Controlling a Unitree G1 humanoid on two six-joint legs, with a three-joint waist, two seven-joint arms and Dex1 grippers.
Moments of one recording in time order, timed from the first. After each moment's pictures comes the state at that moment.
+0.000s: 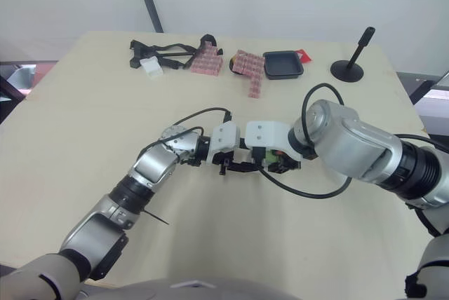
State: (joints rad) left arm -0.61 0.17 -0.45 0.18 -0.12 0.14 -1.09; right arm -0.99 -0.98 0.82 -0.57 0.28 1.23 1.03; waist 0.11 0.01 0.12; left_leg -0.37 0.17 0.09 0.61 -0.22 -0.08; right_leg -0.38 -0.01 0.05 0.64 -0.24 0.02
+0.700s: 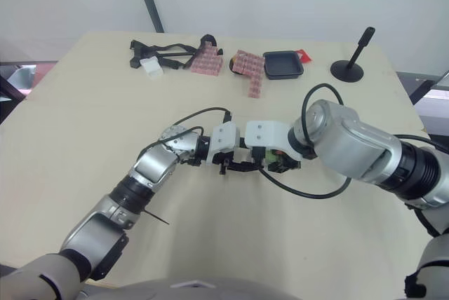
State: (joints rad) left arm -0.61 0.17 -0.45 0.19 -0.11 0.11 -1.09; right arm -0.98 -0.96 0.81 -0.58 0.27 1.26 1.03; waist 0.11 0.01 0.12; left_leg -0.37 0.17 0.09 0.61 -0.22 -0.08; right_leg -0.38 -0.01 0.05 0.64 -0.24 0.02
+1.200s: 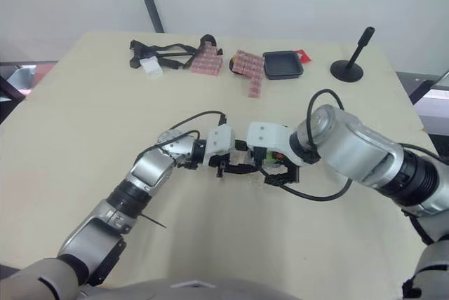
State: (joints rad) left arm -0.54 0.19 -0.41 0.19 -0.16 0.09 -1.12; right arm -0.81 -0.94 0.63 -0.56 0.33 1.22 1.02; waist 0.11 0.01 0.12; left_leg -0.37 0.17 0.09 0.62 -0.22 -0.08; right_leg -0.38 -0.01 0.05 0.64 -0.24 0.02
